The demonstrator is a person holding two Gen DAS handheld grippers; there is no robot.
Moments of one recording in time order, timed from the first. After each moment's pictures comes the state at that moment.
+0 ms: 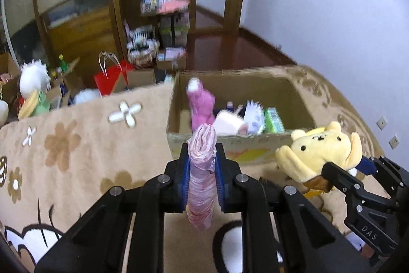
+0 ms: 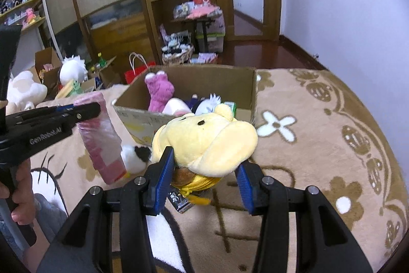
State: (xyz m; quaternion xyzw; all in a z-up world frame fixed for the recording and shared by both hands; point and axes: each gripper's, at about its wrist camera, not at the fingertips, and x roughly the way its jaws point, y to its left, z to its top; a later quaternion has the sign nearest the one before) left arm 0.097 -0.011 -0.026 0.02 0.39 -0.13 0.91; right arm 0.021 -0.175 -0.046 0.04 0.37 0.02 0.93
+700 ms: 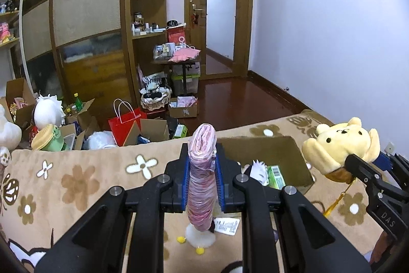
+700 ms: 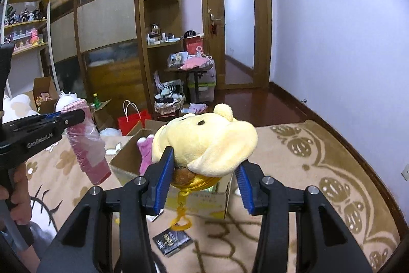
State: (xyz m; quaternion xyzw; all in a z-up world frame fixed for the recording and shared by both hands) left arm 0.101 -0.011 0.036 0.02 0.27 -0.10 0.96; right arm 0.026 -0.191 0.014 0.02 0.25 0.00 0.97
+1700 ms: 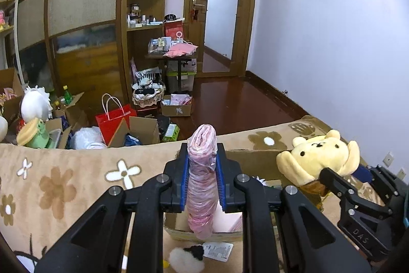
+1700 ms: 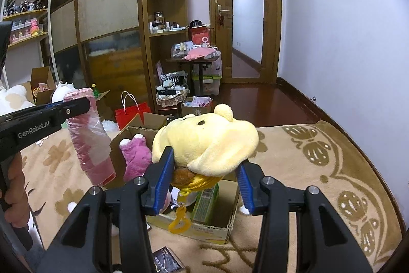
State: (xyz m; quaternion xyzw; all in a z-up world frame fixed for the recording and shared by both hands) left arm 0.168 -0.028 0.006 -0.01 0.28 -0.11 0.95; right arm 0.096 -0.194 -0.023 0.01 0.27 0.02 0.96
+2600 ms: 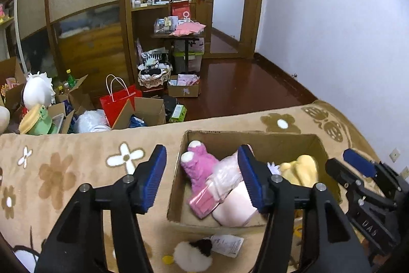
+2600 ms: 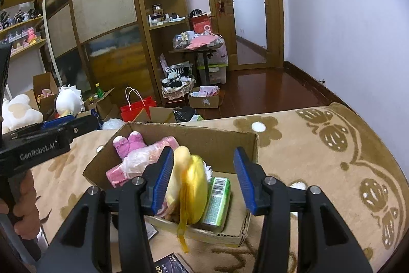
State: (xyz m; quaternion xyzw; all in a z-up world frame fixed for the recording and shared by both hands) left arm 0.190 -0.022 -0.027 0.01 0.34 -0.09 0.94; right arm 0.121 -0.202 -0.050 0.05 0.30 0.04 0.95
